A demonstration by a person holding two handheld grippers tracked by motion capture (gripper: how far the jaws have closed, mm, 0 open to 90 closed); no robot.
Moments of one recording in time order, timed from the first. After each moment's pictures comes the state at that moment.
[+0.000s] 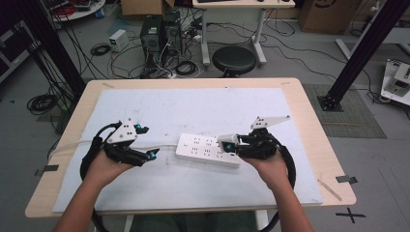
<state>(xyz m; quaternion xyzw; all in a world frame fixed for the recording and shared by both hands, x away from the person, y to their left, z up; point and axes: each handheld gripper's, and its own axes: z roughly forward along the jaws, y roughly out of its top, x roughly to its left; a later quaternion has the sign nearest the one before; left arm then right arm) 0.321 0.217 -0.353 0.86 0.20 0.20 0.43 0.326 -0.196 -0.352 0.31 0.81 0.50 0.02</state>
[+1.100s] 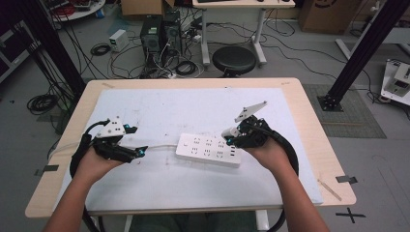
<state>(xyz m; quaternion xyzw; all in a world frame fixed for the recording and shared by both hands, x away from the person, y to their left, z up) 0.330 0.251 -0.366 0.85 0.24 0.19 0.42 0.355 -0.174 -0.331 0.27 0.90 0.31 0.13</state>
